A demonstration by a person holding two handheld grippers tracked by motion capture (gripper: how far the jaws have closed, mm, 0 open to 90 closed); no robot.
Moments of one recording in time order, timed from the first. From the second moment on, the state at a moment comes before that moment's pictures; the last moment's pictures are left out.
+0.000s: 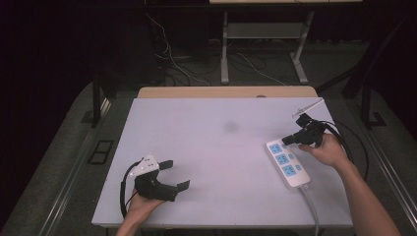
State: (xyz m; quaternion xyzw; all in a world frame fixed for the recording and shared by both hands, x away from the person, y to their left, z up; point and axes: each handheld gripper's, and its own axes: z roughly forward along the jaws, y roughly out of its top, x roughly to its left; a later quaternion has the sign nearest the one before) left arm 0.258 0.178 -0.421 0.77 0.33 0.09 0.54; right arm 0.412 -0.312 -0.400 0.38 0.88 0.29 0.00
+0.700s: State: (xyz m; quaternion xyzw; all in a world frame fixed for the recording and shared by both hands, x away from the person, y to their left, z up) left arm 0.258 0.177 -0.422 0.77 0.33 0.09 0.53; right arm 0.411 -0.308 -0.409 0.38 0.88 0.29 0.01
